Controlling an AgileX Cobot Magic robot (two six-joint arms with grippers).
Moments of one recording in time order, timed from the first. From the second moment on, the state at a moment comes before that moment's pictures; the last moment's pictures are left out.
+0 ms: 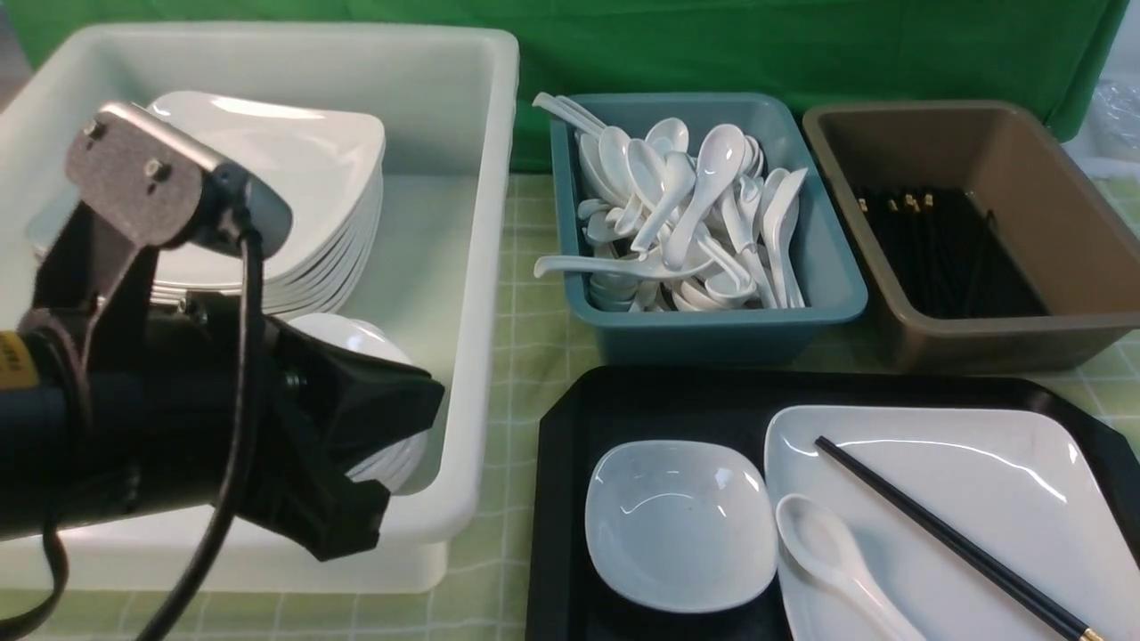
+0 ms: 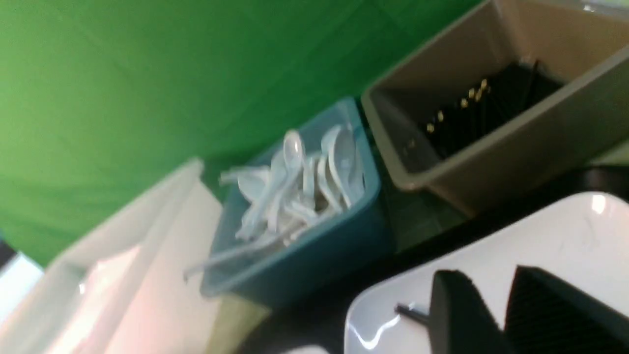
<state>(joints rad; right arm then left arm) 0.16 0.14 -0.18 0.21 0.19 0.37 -0.51 0.91 -0.77 -0.54 0.57 0.51</state>
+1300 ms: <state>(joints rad) 0.14 1.66 -0.86 -0.01 0.71 -0.44 -0.51 0.62 -0.80 -0.63 0.75 0.58</state>
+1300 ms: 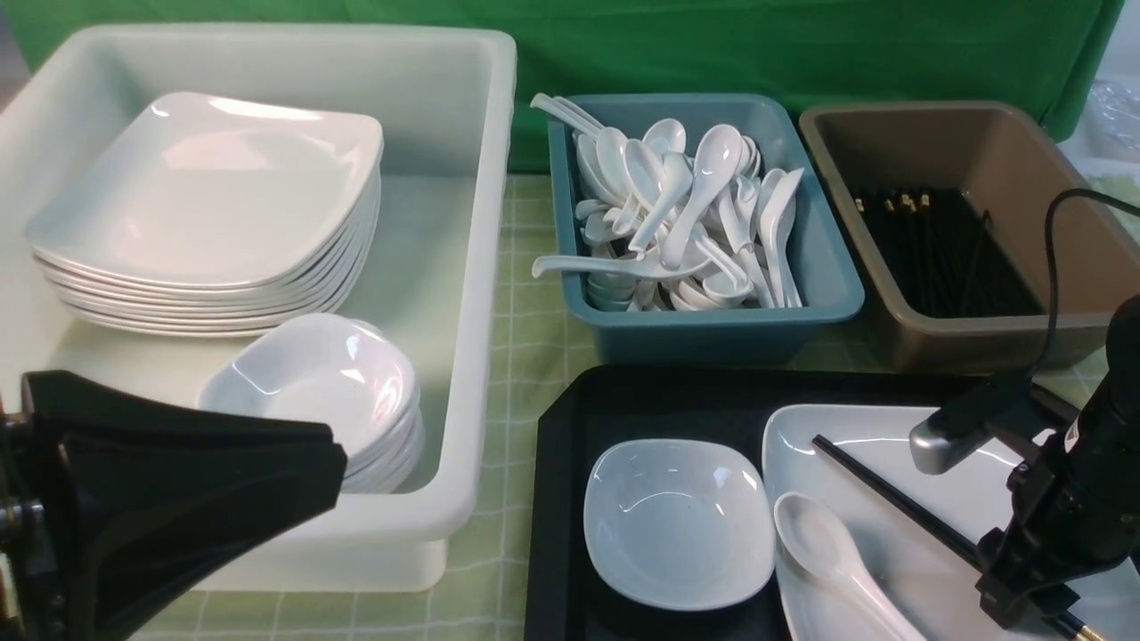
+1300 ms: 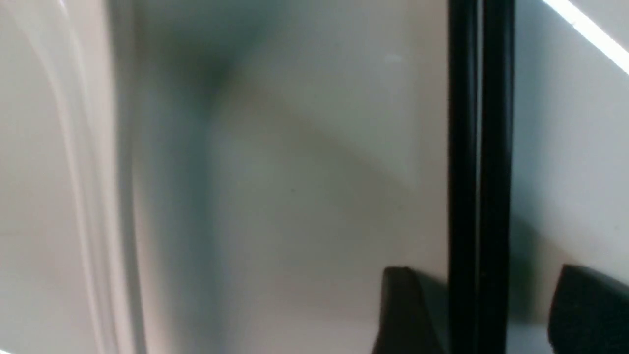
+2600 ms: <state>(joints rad) -0.07 1.93 -1.56 0.32 0.44 -0.18 -0.51 0.62 -0.80 -0.62 0.39 0.61</state>
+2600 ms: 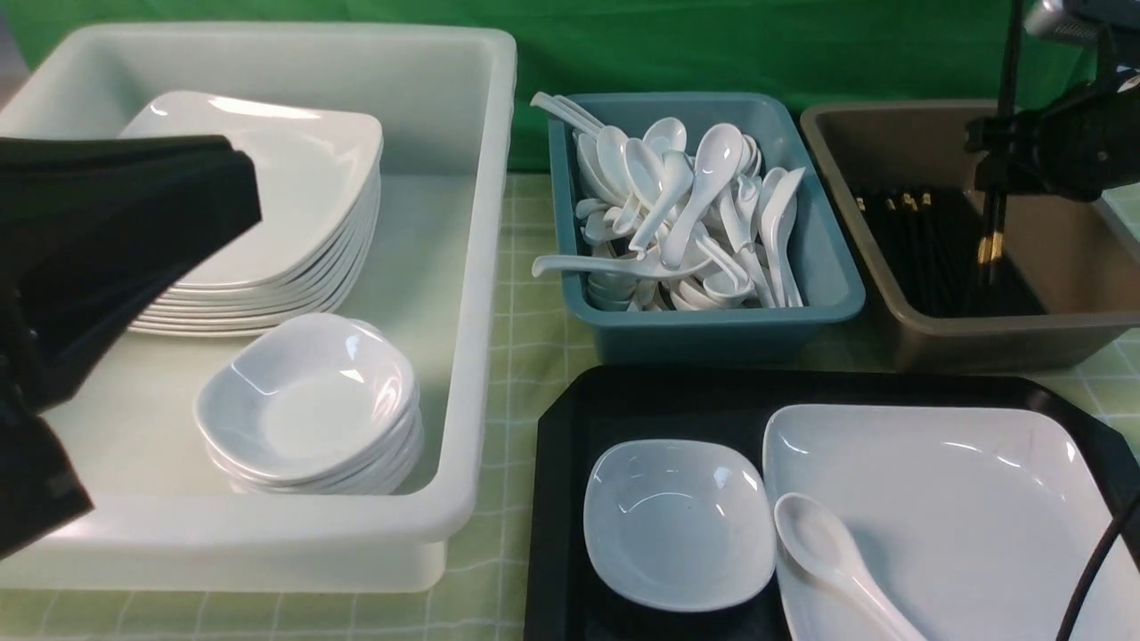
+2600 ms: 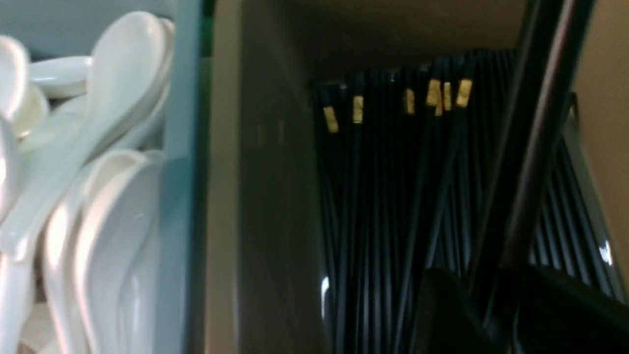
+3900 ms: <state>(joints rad) 0.42 1.56 -0.71 0.11 0.47 -0.33 -0.51 0.62 -0.79 -0.49 0.52 0.61</state>
